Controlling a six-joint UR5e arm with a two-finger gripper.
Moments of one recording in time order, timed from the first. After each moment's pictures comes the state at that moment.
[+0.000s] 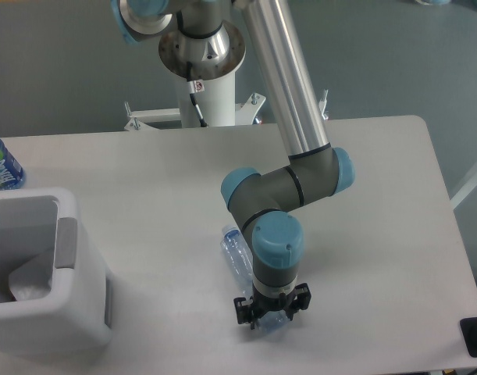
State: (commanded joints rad) arm 2.40 -2.29 -1.45 -0.78 1.52 0.18
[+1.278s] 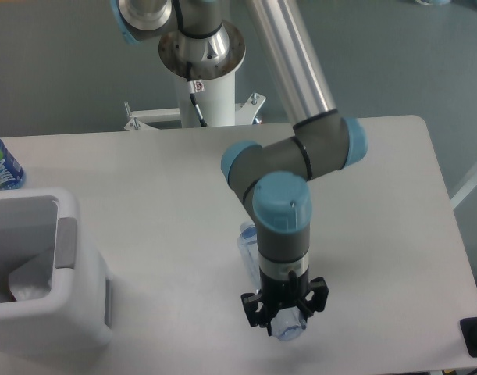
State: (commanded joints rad) arm 2.41 -2.13 -1.31 -0.76 1.48 0.16
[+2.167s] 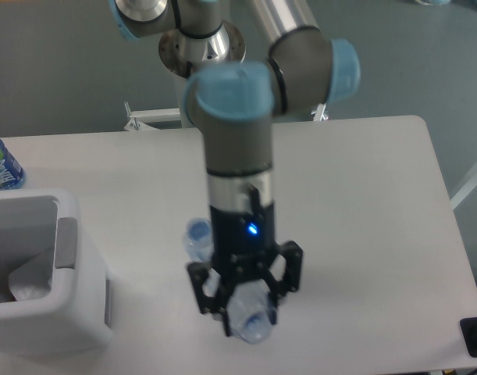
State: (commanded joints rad) arm 2.27 -1.95 -1.22 -0.68 1.42 -0.04
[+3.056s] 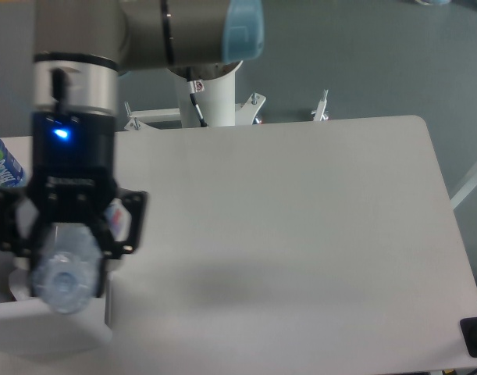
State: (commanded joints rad) arm 2.06 -1.93 -1.18 -0.49 1.43 0.03
